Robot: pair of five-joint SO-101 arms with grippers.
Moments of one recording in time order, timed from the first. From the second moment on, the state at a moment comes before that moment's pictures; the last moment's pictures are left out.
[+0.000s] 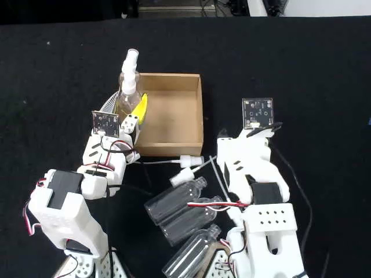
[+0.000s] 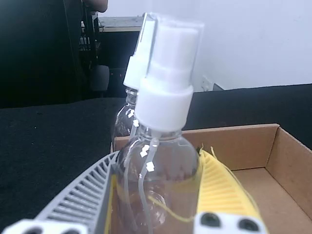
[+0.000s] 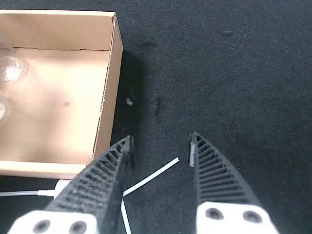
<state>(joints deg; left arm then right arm) 3.4 10.1 67.7 -68.3 -2.1 -3.0 -62.6 73.8 37.2 -2.0</state>
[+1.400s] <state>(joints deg) 3.4 7.1 70.0 -71.8 -2.2 -3.0 -62.6 73.8 37.2 -2.0</state>
